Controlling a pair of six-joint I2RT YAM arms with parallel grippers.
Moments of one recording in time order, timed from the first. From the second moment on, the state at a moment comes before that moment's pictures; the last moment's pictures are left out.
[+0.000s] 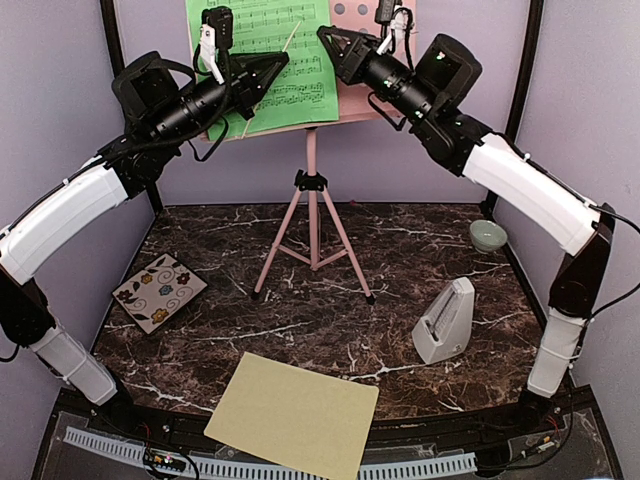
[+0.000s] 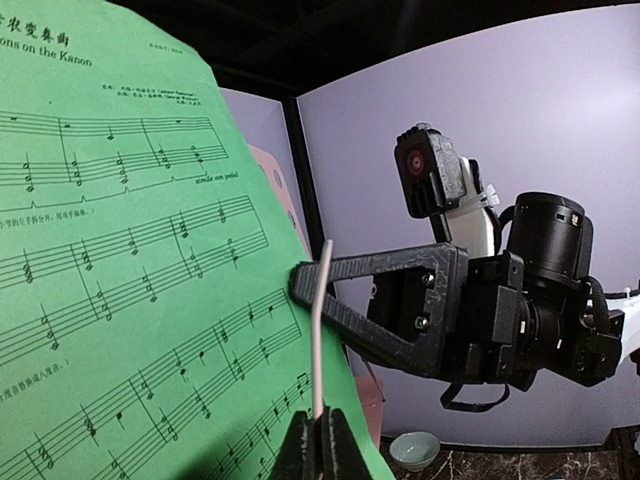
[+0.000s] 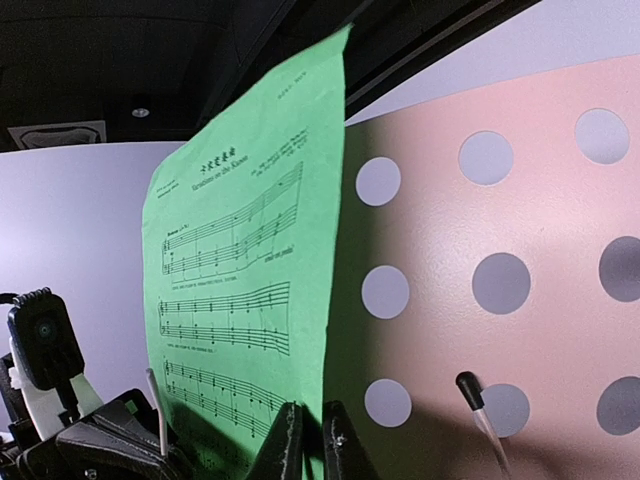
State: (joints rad) left arm -0.69 1.52 1.69 0.21 0.33 0.09; right arm 0.79 1.83 2.04 0.31 -0.19 0.24
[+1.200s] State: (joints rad) left arm -0.69 1.52 1.69 0.21 0.33 0.09; right arm 0.79 1.86 1.95 0.51 -0.21 0.32
